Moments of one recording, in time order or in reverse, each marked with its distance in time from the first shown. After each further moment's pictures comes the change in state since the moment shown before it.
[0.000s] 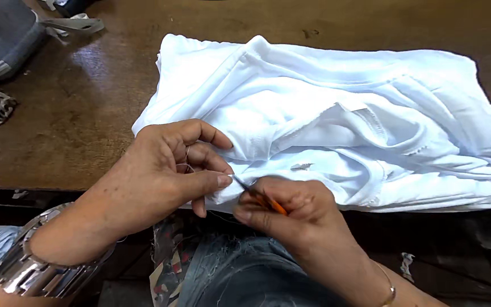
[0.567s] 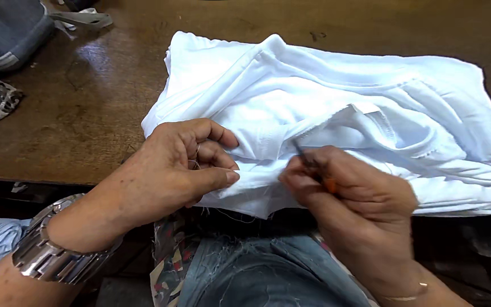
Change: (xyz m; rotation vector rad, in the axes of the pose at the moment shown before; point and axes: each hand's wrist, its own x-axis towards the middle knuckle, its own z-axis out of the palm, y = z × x) left_hand 0.003 -0.008 -0.008 0.039 -0.045 0.006; right_hand 0.009 -0.005 -0.027 -0.317 0.101 -0.362
